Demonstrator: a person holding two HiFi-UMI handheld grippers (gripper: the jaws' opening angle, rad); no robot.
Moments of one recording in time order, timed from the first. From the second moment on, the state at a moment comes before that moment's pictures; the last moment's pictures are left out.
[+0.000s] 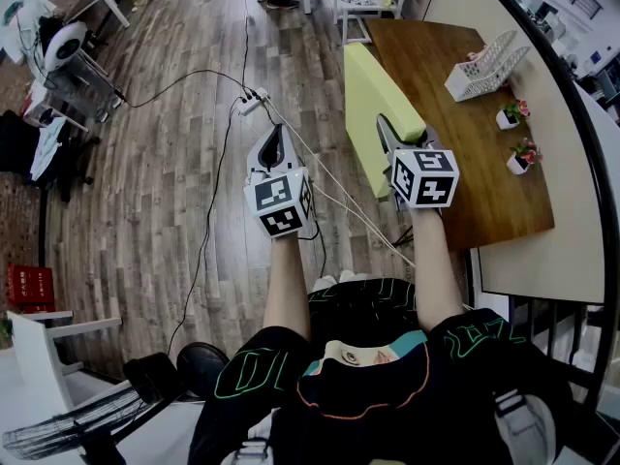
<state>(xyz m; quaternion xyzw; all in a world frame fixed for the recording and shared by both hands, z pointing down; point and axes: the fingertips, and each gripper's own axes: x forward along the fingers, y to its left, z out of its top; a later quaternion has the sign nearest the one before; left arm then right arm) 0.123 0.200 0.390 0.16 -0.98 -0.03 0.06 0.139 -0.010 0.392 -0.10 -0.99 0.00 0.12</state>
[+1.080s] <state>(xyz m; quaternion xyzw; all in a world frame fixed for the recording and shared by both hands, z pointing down) 0.147 0.279 0.376 0.13 -0.99 -0.06 0.02 0.160 0.048 0.382 -0.13 -0.98 -0.02 0.12</state>
